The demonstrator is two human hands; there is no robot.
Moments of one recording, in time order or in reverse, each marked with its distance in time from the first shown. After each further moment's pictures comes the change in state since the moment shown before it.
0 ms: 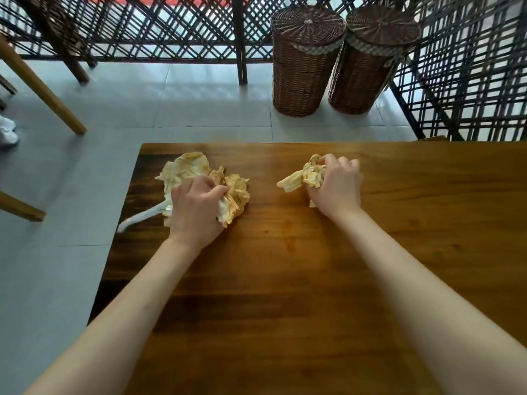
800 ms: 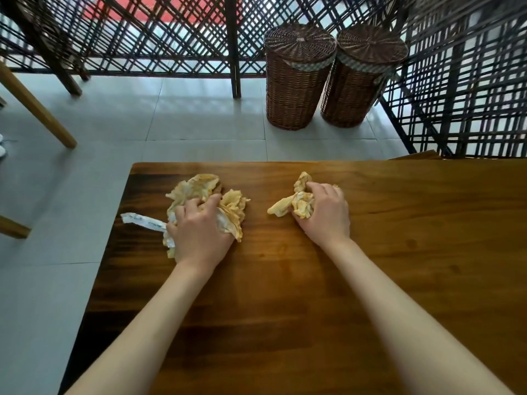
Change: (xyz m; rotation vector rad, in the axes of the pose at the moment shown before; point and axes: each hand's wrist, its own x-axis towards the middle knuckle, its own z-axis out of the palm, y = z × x) left_hand 0.011 0.018 0.022 -0.061 -0.039 -0.339; right_hand -0.004 0.008 0.024 0.064 -0.039 -0.054
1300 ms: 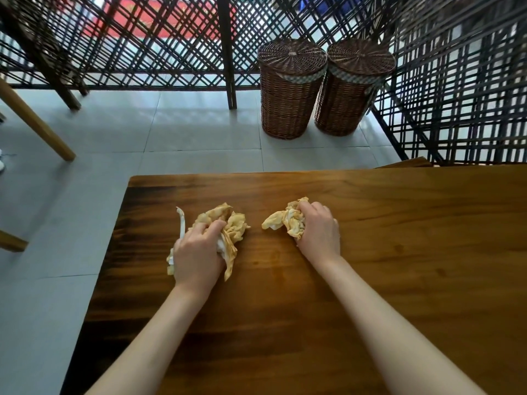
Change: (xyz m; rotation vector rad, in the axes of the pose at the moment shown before) left_hand -0.024 0.006 -0.010 -0.098 0.079 0.206; right_hand -0.022 -0.008 -0.010 -0.011 0.009 -0.025
